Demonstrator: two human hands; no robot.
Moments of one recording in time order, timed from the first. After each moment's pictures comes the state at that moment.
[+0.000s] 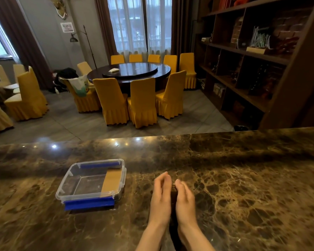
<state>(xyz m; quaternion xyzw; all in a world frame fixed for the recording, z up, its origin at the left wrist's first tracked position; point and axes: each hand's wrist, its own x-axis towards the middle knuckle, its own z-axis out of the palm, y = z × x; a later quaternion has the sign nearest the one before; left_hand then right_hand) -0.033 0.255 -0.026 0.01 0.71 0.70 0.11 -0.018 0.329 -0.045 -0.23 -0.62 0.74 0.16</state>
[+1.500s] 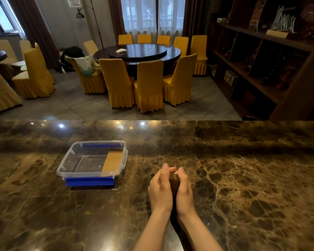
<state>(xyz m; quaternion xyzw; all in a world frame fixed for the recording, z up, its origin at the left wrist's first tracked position) -0.020 0.264 -0.034 -0.07 0.73 0.68 0.02 -0.012 0.332 -0.057 -0.14 -0.60 0.78 0.13</state>
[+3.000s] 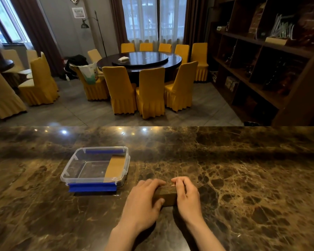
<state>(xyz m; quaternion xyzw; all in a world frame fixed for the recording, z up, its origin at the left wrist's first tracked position) -0.026 0.189 -0.023 0.21 0.94 0.26 0.03 -0.013 0.347 -0.067 -0.15 -0.79 0.58 0.14</state>
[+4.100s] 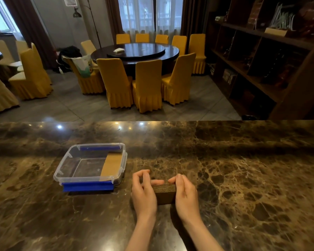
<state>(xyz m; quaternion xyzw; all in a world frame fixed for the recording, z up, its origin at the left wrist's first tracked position) -0.040 0.233 -0.064 -0.13 0.72 0.68 -0.08 -0.015 0.336 -0.067 -0.18 -0.78 0.58 0.16</state>
